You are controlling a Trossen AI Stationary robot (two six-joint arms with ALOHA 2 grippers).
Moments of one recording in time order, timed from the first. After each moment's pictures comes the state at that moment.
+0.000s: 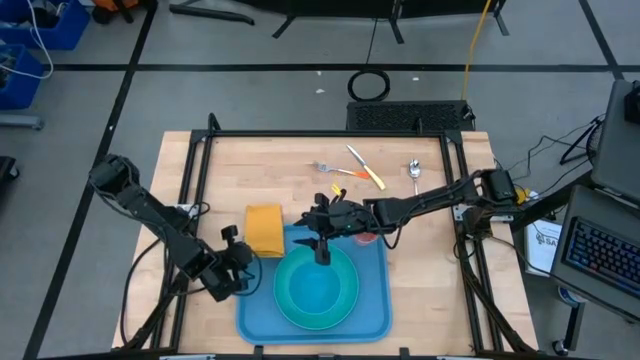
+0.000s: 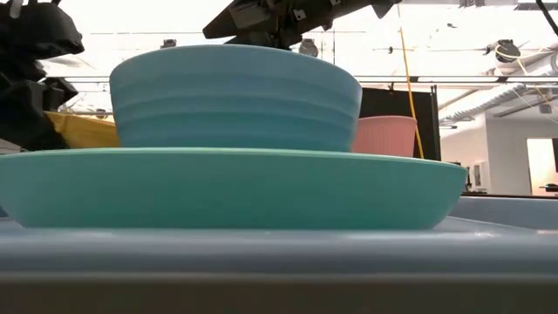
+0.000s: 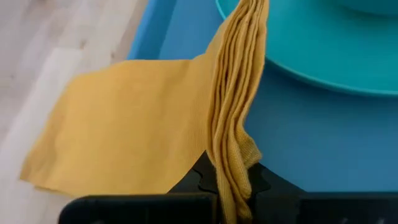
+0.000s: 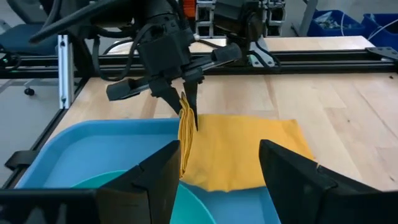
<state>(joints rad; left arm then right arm) -0.77 1.34 0.61 -0.51 -0.65 -0.85 0.14 1.79 1.24 0.15 0.08 0.09</state>
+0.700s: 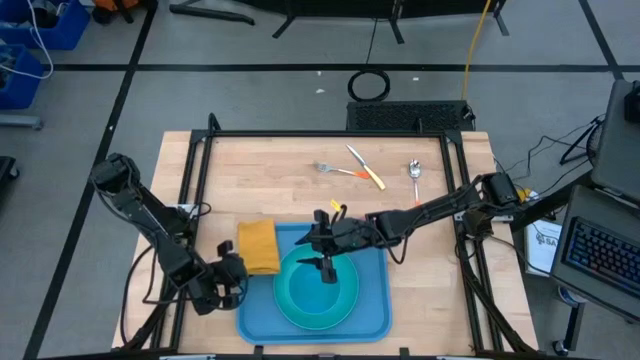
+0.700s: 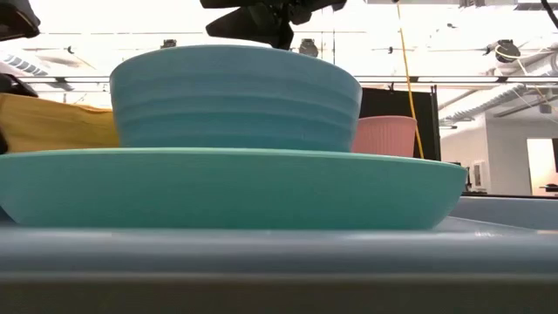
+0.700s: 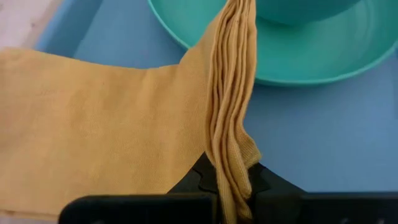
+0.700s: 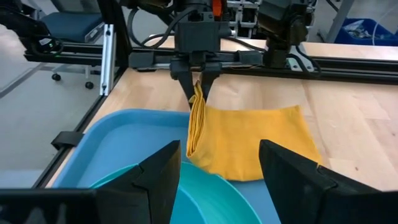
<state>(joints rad) -0.93 1.34 0.61 -0.41 -0.59 -1.03 0.24 1.79 1.24 0.15 0.08 0.07</state>
